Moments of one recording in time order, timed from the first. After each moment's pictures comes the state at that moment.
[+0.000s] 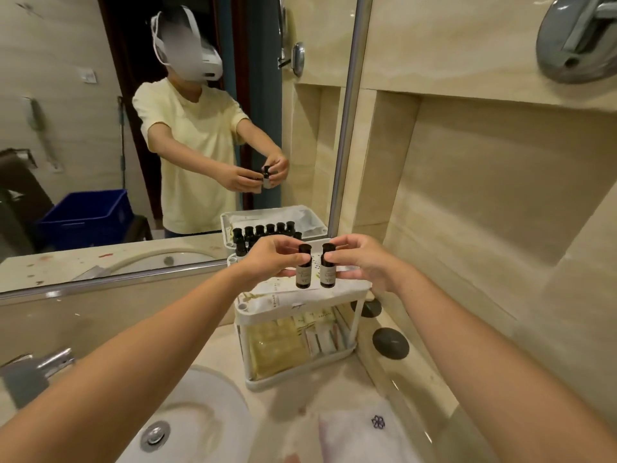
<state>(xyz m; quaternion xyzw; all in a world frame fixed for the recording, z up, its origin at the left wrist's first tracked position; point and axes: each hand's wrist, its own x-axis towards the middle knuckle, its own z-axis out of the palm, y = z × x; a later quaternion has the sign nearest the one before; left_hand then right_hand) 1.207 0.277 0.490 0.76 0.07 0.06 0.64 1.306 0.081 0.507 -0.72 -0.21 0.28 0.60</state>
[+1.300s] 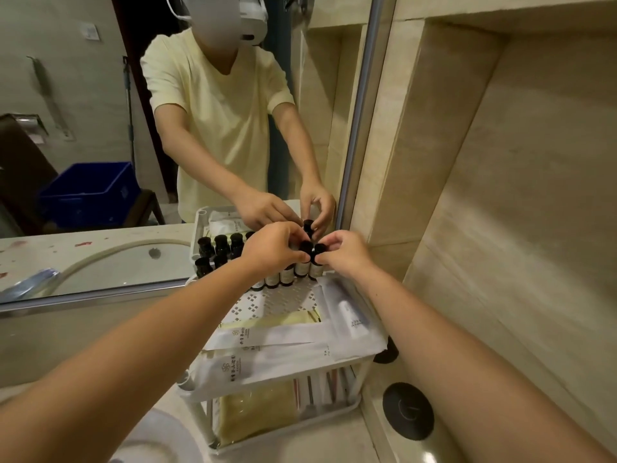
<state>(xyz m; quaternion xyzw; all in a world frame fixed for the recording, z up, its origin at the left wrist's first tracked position) 1.388 0.328 0.452 0.94 0.12 0.14 0.29 1.471 0.184 0.446 -0.83 -0.22 0.15 0.49</state>
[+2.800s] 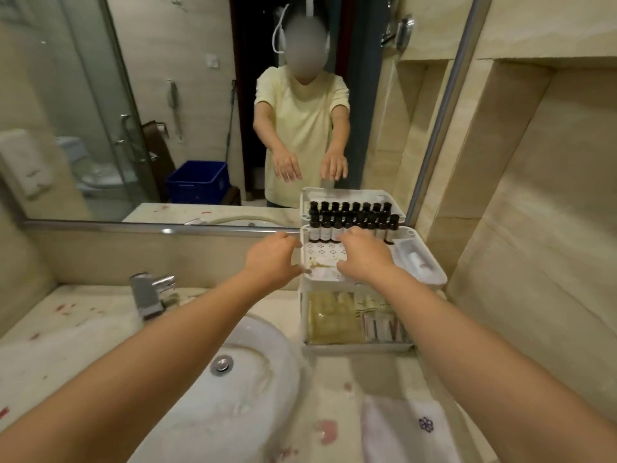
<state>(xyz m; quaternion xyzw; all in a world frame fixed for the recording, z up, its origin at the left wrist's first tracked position) 1.114 0.306 0.450 0.95 0.27 0.13 0.06 1.251 0.173 0.473 -0.88 -0.47 -0.03 0.06</state>
